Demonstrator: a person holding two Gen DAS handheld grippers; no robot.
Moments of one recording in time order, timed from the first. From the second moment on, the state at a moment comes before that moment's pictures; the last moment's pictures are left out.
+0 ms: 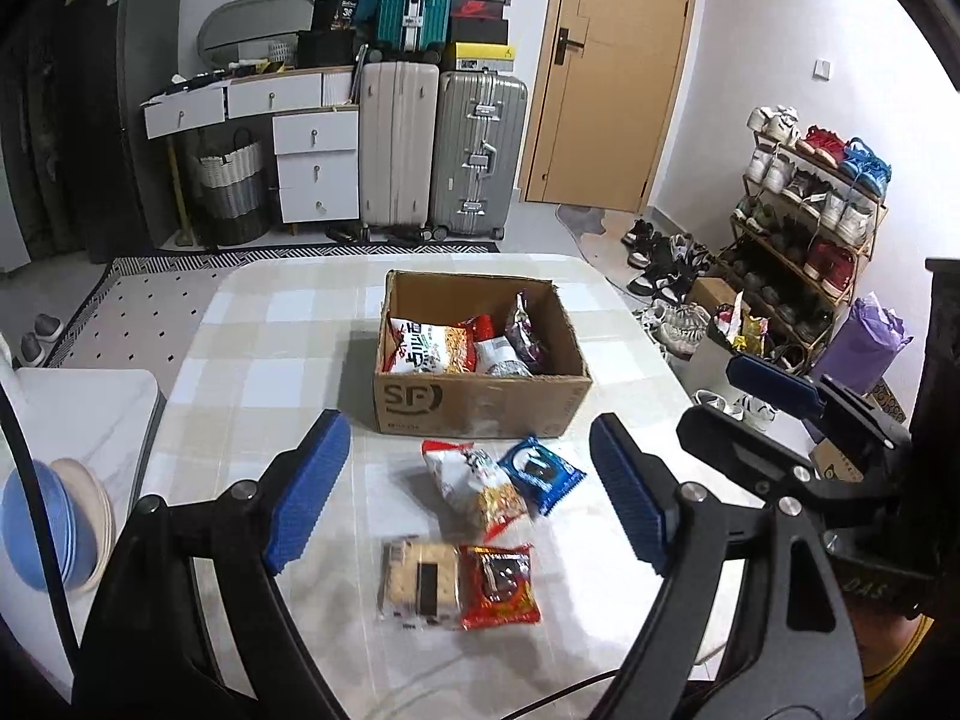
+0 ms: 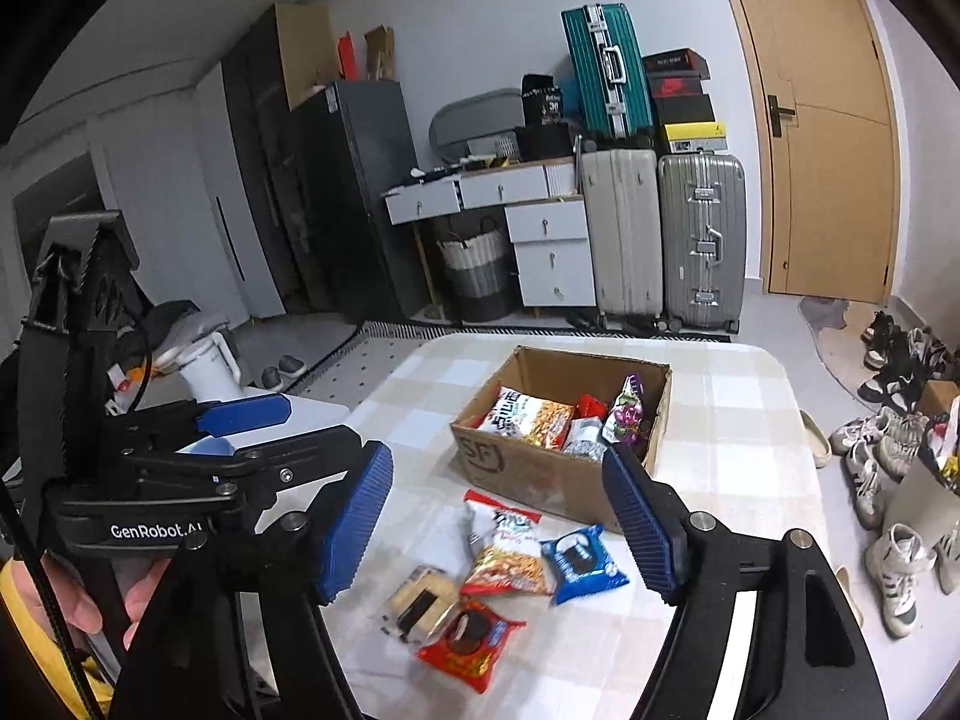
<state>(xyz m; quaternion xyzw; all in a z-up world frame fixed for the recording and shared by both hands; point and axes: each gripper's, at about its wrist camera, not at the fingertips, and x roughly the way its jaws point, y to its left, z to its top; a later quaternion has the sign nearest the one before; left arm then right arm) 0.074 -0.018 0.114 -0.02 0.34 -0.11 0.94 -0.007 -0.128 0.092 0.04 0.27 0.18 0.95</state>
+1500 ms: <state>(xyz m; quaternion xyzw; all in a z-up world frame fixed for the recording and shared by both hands) 0.112 0.054 -0.046 -0.10 0.38 -0.05 0.92 0.013 -0.146 -0.065 0.14 0.35 0.19 0.91</state>
